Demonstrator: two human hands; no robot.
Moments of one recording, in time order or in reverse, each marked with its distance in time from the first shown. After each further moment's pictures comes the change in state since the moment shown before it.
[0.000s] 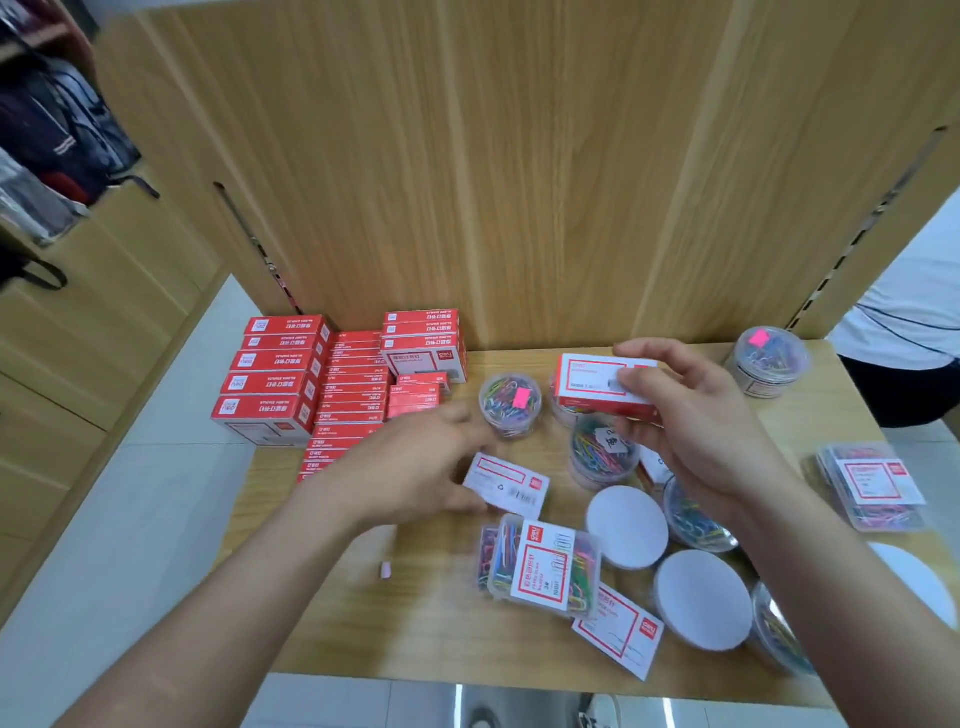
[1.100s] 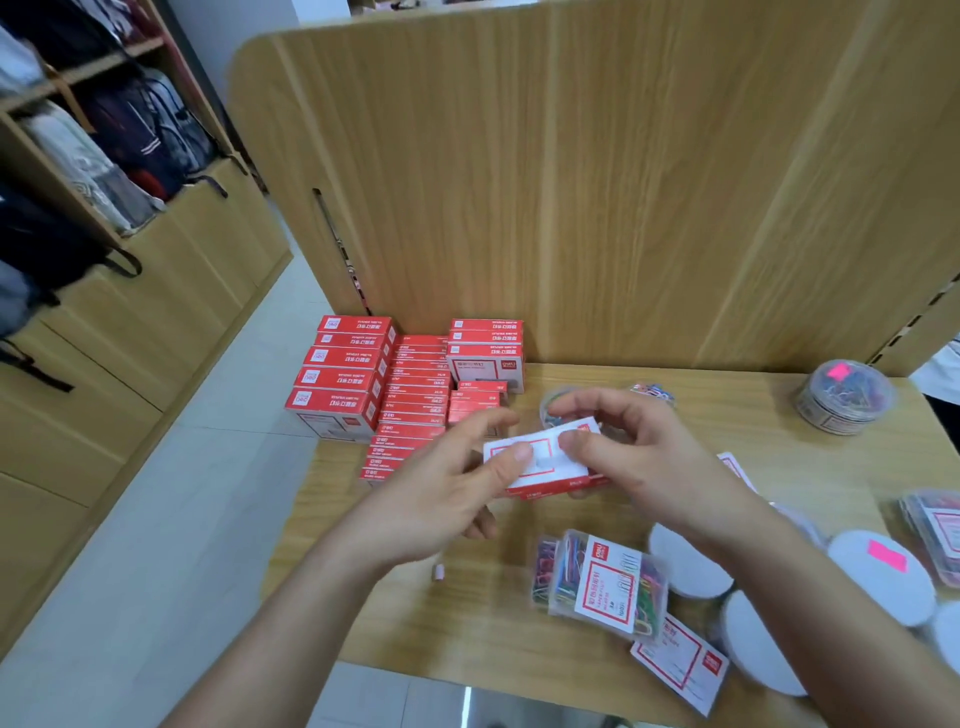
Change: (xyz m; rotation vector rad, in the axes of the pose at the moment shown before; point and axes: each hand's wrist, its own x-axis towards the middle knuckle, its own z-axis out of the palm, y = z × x) left_hand -0.051 0.023 -0.013 -0.999 0.198 -0.359; right_hand -0.012 0.007 0.062 -0.298 -0.377 -0.029
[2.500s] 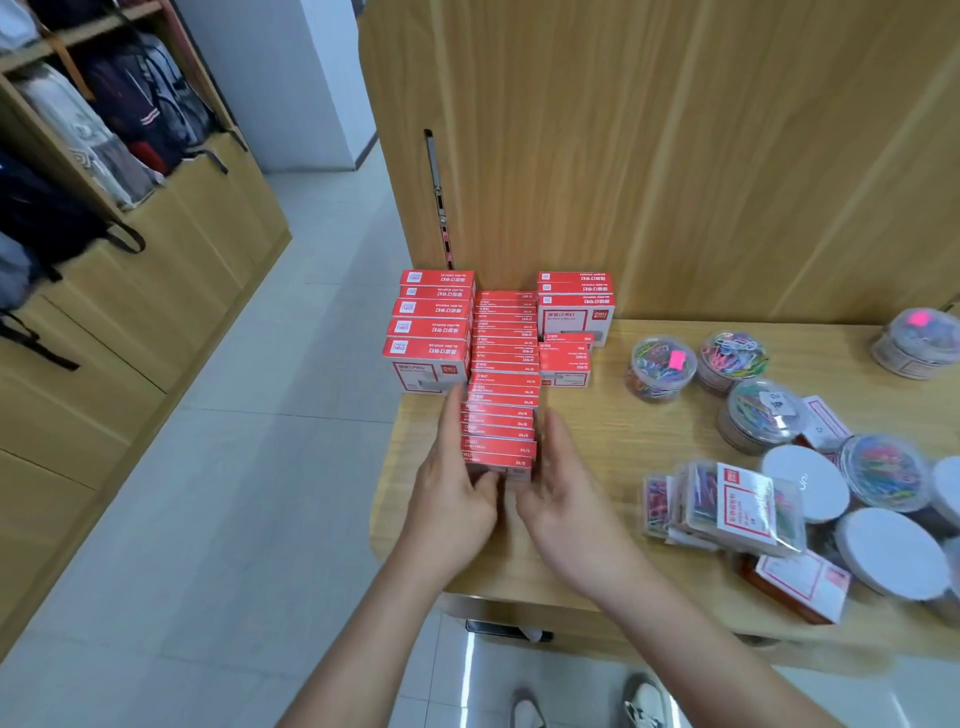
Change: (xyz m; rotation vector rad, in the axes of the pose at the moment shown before) left_hand -0.040 -0.118 -0.033 0.142 0.429 0.145; right_hand -0.014 0.065 0.161 -0.182 0.098 -0.163
